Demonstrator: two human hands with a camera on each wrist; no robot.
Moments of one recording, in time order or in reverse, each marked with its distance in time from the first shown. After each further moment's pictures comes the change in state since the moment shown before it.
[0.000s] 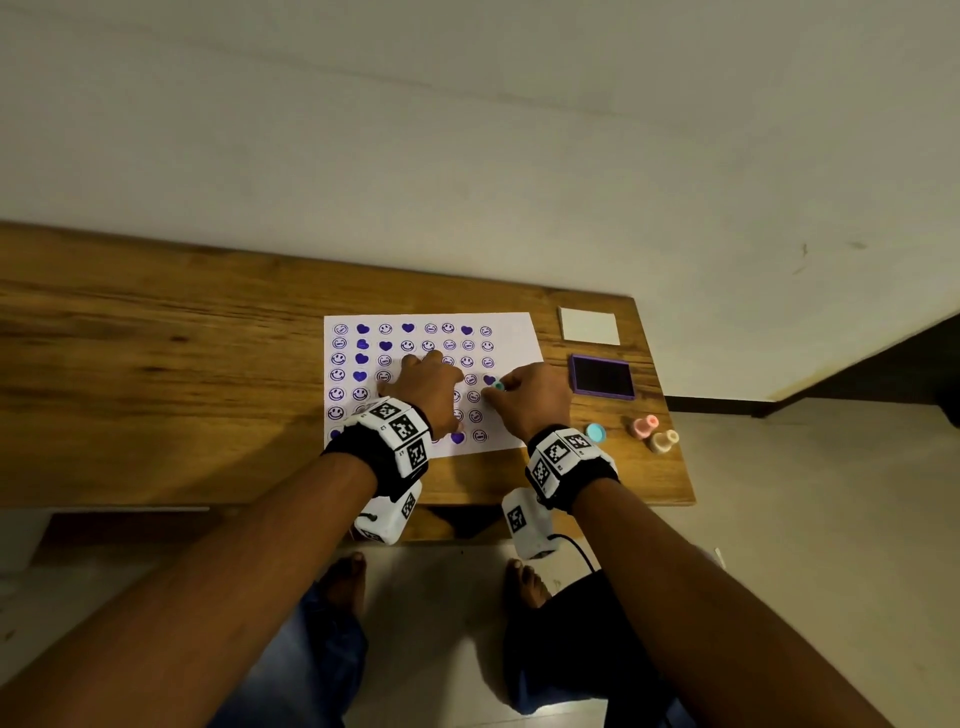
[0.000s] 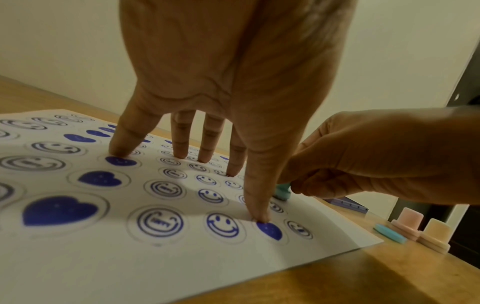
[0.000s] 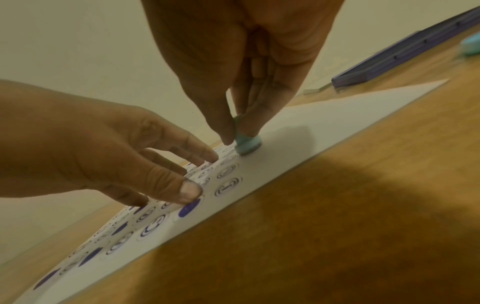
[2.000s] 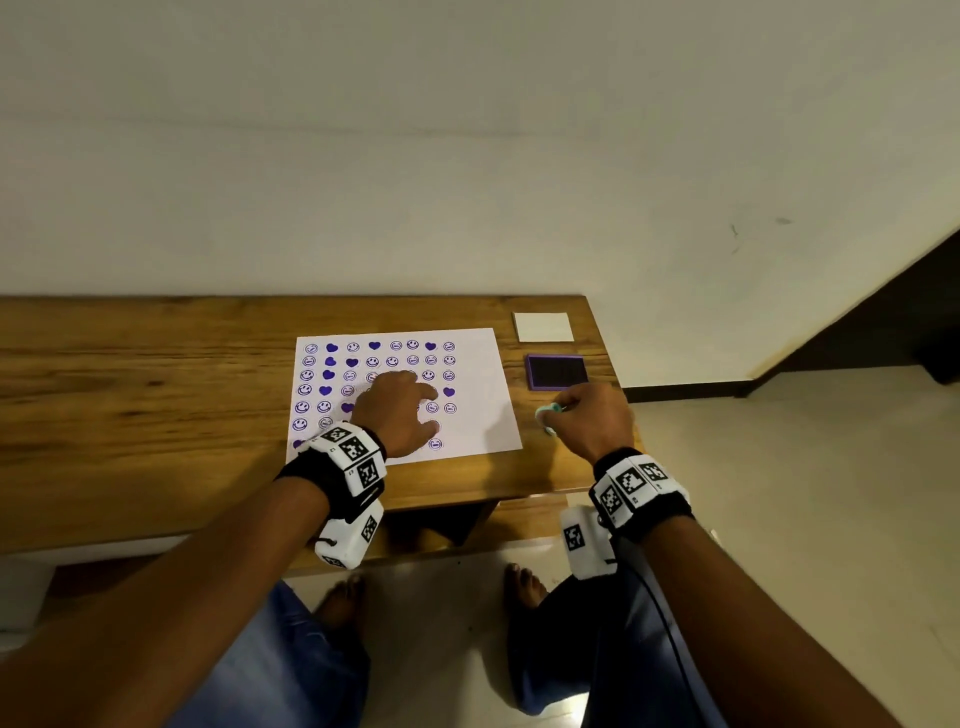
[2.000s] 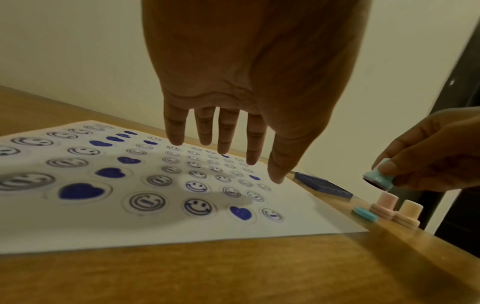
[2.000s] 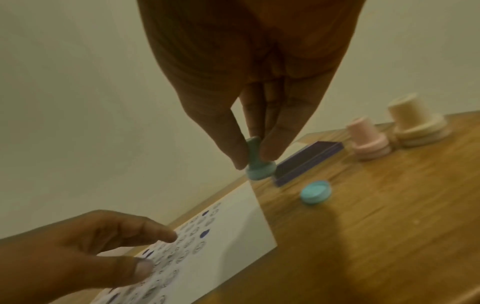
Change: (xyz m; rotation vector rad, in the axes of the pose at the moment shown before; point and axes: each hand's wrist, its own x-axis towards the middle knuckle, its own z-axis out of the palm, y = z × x) left_hand -0.013 0.006 0.010 -0.034 0.178 0.144; right_hand -0.041 0.081 -0.093 0.005 0.094 0.059
